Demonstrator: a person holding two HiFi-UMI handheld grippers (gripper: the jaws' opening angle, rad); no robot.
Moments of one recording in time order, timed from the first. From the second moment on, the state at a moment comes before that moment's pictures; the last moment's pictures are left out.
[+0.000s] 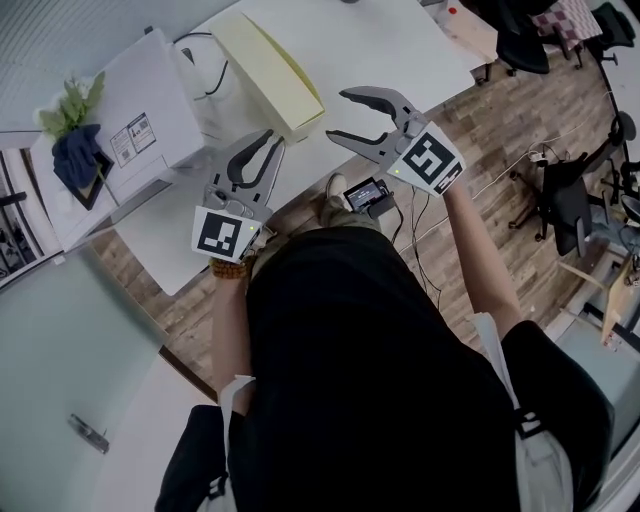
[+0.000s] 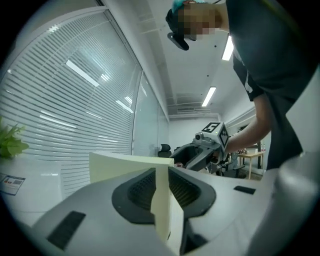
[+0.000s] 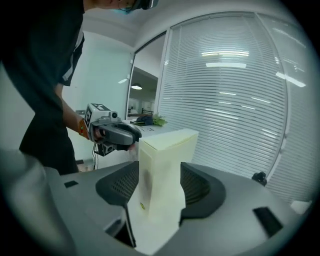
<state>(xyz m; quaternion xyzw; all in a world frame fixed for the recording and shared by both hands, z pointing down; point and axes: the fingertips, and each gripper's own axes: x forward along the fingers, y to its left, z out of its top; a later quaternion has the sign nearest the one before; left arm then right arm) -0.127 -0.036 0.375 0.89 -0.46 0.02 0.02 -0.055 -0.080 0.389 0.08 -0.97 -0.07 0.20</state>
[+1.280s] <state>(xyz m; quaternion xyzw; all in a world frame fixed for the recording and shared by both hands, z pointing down) -0.038 -0.121 0.386 0.88 -0.46 0.11 0.02 -0.011 -0.140 0.395 0.10 -0.97 -0.12 0.20</state>
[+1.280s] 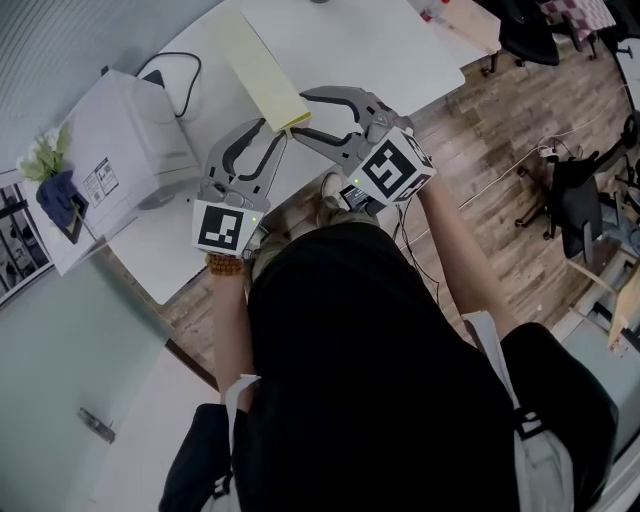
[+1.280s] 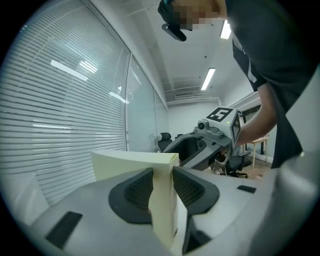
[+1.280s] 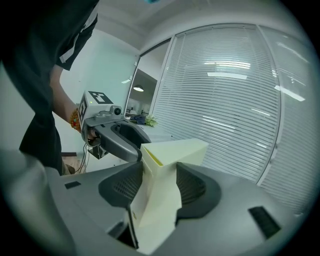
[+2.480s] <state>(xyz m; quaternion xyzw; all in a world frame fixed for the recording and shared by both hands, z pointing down) -0.140 -0.042 0.338 0.83 -0.55 0.00 -0.02 0.003 -0.078 0.331 0.42 -0.89 -0.11 0.12</state>
